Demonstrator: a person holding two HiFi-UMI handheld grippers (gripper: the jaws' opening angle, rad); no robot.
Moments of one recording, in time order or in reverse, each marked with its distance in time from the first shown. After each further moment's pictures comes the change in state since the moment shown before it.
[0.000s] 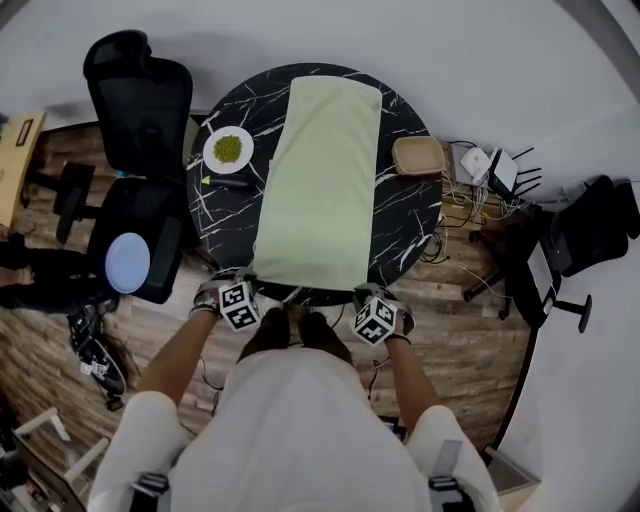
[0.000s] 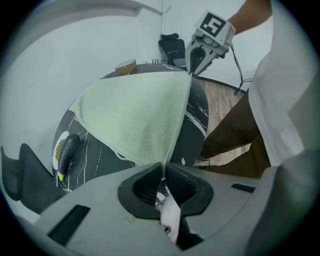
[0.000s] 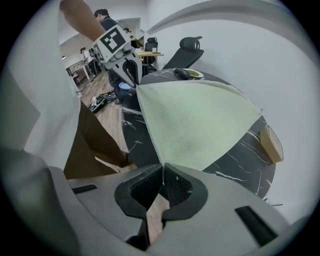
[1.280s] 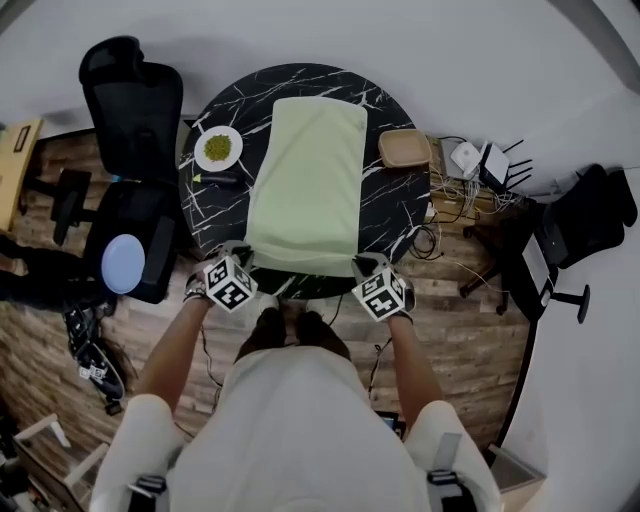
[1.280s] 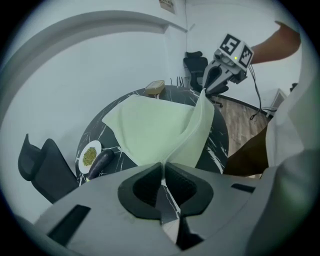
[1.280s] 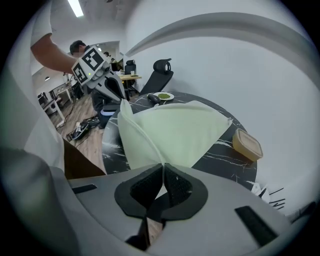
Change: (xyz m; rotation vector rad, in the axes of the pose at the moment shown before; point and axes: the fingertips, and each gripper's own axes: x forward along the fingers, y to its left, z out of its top) left arm -0.054 0.062 0.053 -0.199 -0.130 0.168; right arm -0.049 -0.073 0.037 0.204 -0.208 -0.122
